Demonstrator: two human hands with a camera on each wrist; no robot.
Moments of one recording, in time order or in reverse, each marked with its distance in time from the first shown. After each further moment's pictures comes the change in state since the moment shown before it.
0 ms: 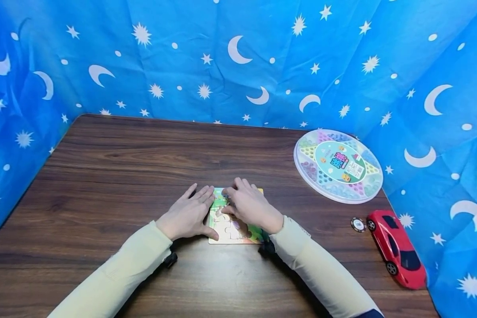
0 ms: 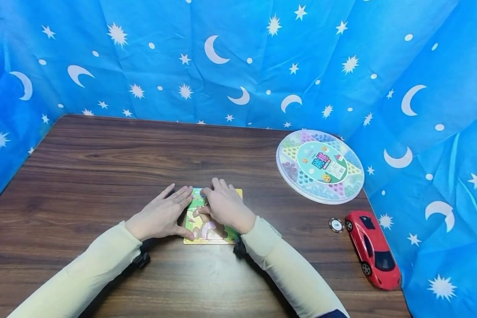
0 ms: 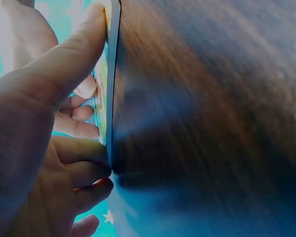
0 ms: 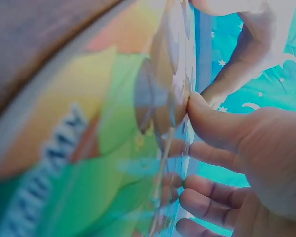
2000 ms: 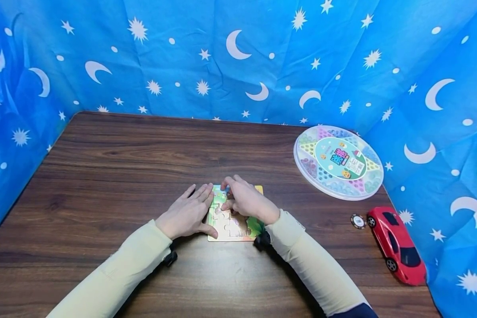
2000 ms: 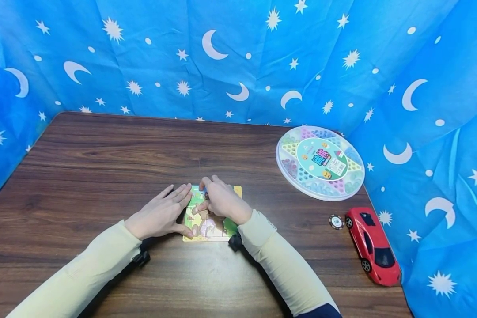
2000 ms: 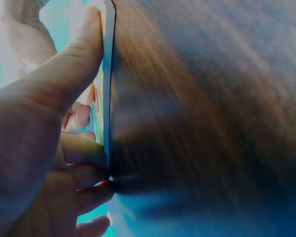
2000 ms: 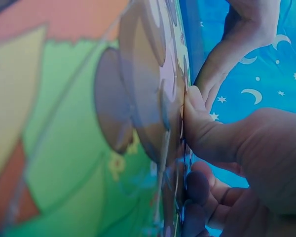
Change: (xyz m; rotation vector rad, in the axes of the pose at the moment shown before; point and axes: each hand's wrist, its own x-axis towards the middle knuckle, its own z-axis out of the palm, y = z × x) left_hand 0.002 0.003 0.003 0.005 -0.012 -0.007; right_hand 0.018 0.007 0.004 0.294 -0.126 0.142
